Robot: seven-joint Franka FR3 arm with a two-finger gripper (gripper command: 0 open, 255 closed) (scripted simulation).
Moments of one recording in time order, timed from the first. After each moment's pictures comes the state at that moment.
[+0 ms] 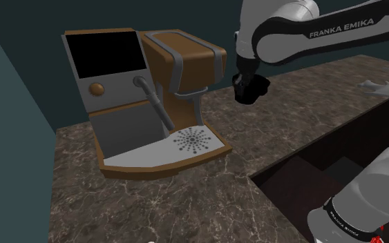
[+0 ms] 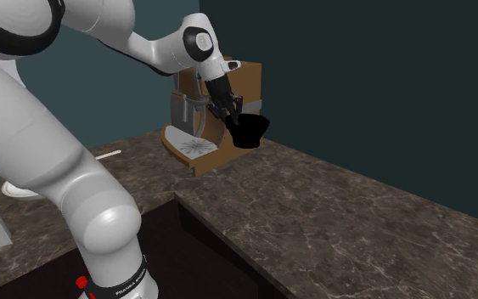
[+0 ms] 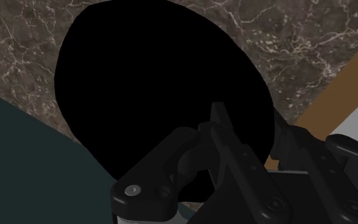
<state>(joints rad) -0.12 -0.38 0.29 -2.29 -0.22 2.03 0.01</state>
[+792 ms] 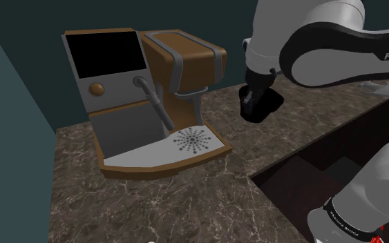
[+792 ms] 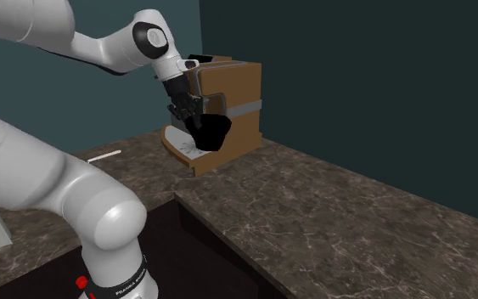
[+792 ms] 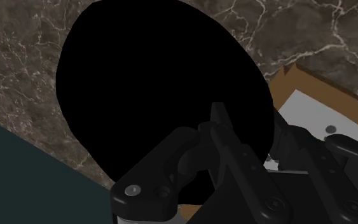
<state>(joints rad) 0.01 -0.64 0.39 -2.44 -0.09 1.90 0.13</state>
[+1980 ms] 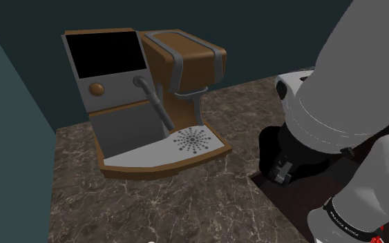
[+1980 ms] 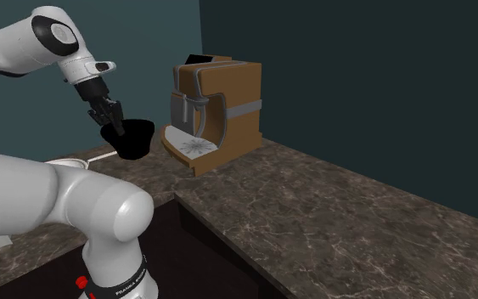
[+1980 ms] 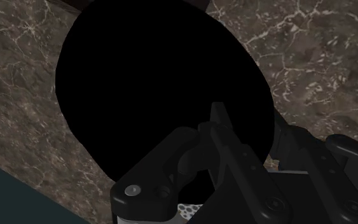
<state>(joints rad) 0.26 -0.86 0.68 -2.43 0.18 1.62 0.47</state>
